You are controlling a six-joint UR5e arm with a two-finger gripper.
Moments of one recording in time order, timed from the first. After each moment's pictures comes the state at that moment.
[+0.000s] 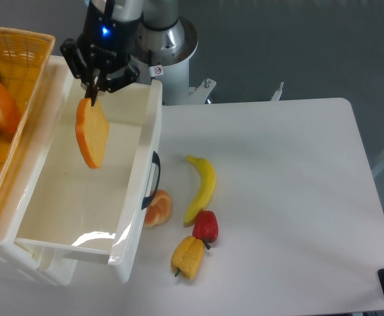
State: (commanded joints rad) arm 2.32 -1.49 -1.62 -1.48 1.14 0.49
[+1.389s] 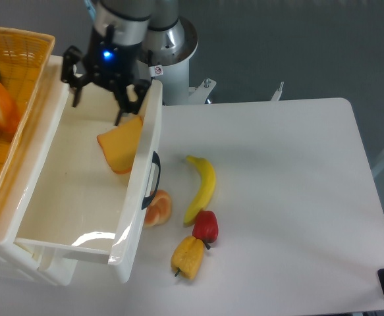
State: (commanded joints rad) arm 2.48 -1.54 -1.53 -1.42 1.13 0.71
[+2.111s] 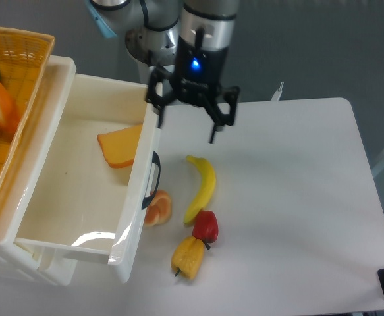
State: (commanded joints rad) arm 2.51 -1.66 -1.51 -1.27 1.47 0.84
